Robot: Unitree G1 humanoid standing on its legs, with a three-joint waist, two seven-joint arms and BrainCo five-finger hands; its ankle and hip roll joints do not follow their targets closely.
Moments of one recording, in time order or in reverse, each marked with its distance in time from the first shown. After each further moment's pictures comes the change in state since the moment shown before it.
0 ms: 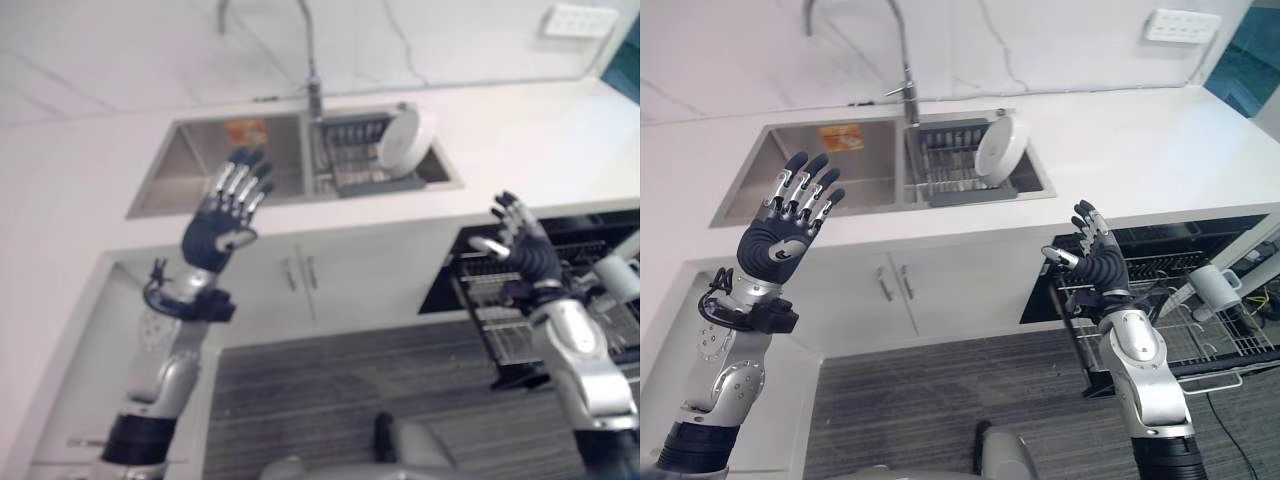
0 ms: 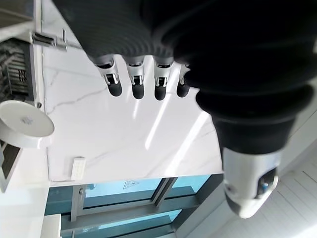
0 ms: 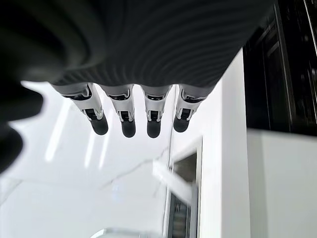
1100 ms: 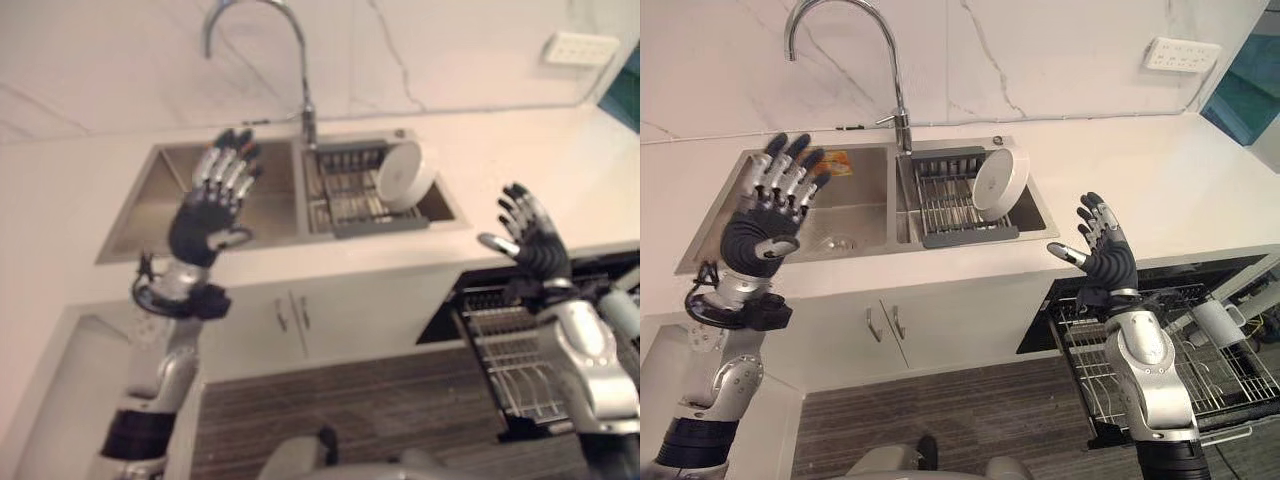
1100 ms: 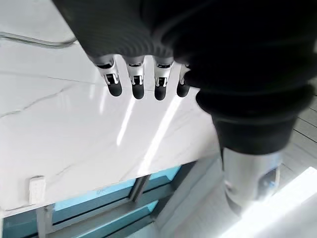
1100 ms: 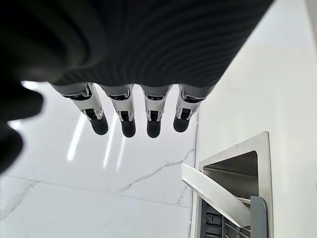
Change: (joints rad) left arm -0.065 0.015 0.042 -0.081 0.086 -0.157 0.002; right arm -0.013 0.015 0.013 -0.021 -0.001 -0.067 0.014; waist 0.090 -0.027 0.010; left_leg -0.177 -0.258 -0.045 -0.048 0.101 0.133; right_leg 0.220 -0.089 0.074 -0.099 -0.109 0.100
